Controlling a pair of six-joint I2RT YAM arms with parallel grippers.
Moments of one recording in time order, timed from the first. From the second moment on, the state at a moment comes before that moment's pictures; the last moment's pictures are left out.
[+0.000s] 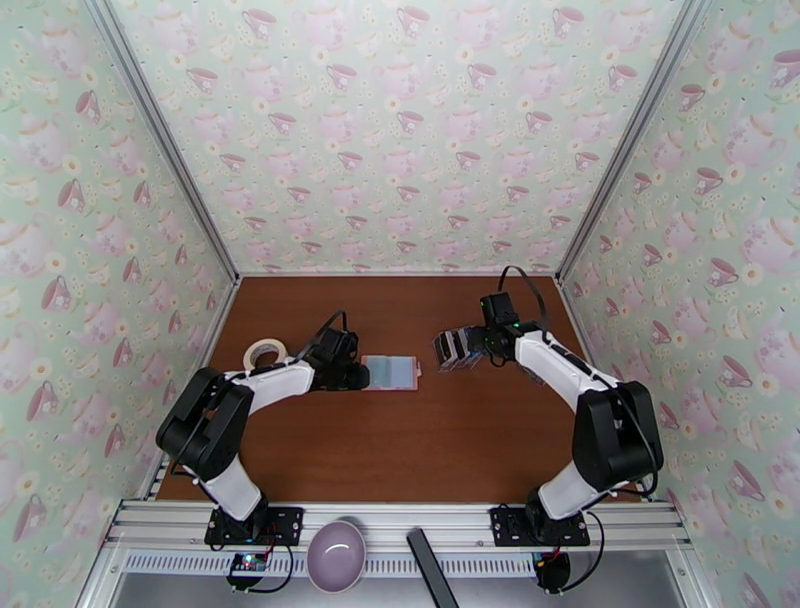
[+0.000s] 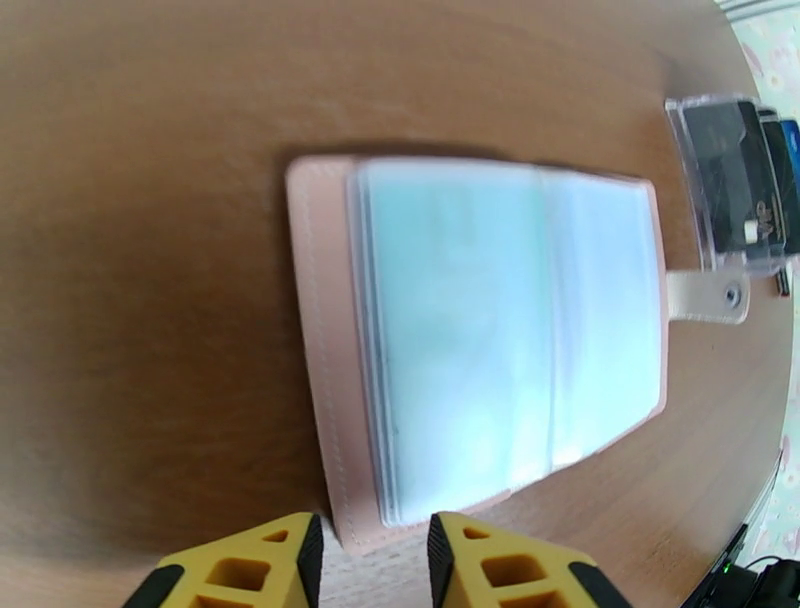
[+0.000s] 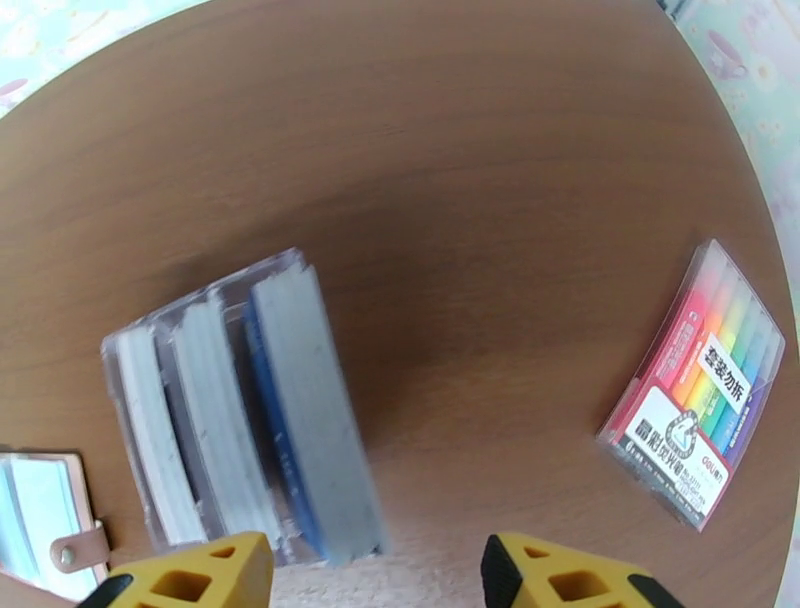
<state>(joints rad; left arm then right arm) -0.47 1.70 0.93 -0.25 0.19 -0.48 0.25 1.62 1.14 -0.55 0.18 0.32</state>
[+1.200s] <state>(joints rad) -0.47 1.72 0.93 -0.24 0.22 -0.48 0.16 1.65 1.13 -0.50 0.02 0.32</state>
